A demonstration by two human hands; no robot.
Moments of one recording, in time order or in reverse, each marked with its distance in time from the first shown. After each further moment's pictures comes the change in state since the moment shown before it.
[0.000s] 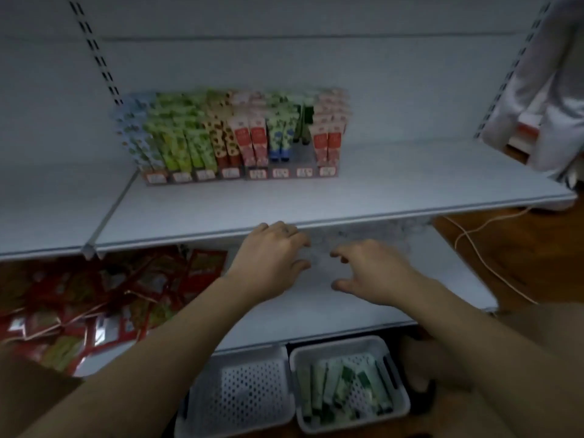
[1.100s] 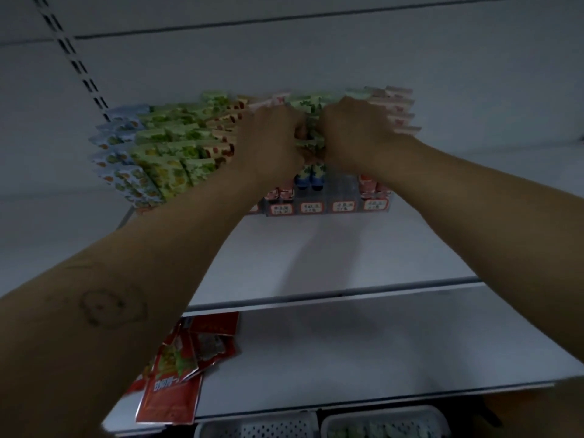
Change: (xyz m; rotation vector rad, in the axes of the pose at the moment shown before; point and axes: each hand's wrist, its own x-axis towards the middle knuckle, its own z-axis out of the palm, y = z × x) left_hand 0.187 -0.132 -0.042 -0.101 0.246 -0.241; right_hand 0.226 -0.008 -0.136 -0.142 0.465 -0.124
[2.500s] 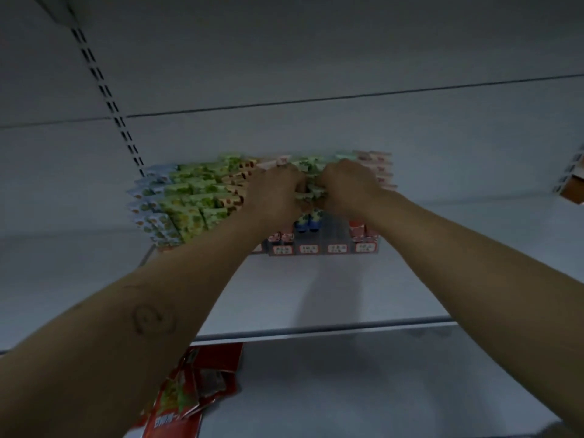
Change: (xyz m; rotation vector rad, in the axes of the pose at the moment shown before) left_hand 0.002 0.014 -0.017 0.112 -0.051 0.035; right_hand -0.008 0.008 -0.014 0.096 -0.022 0.037
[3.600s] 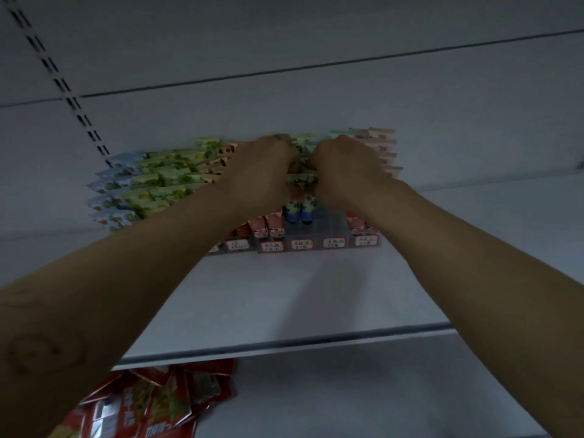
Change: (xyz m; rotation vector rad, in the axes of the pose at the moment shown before) left_hand 0.018 -0.001 -0.006 0.120 -0.106 0.124; right_hand 0.008 0.005 0.011 0.010 0.075 0.043
